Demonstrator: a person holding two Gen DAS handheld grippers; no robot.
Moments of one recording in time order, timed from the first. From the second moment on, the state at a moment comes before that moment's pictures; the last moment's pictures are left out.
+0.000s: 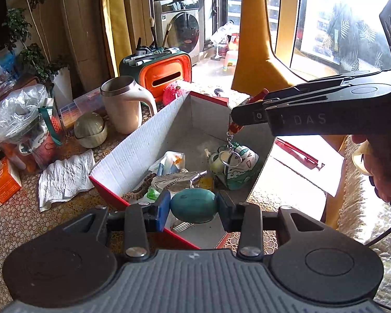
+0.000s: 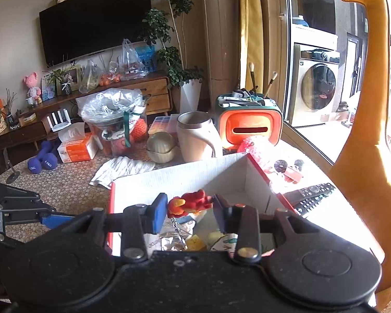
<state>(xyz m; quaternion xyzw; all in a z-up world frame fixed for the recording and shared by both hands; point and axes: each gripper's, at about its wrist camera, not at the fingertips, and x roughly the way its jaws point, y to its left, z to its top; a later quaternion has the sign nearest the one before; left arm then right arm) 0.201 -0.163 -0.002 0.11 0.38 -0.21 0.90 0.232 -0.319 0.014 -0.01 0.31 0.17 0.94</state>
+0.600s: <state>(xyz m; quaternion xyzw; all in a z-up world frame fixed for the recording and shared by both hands) 0.295 -0.202 -0.055 0.13 0.41 -0.17 0.89 0.318 -0.326 -0.043 0.00 0.35 0.15 0.92</state>
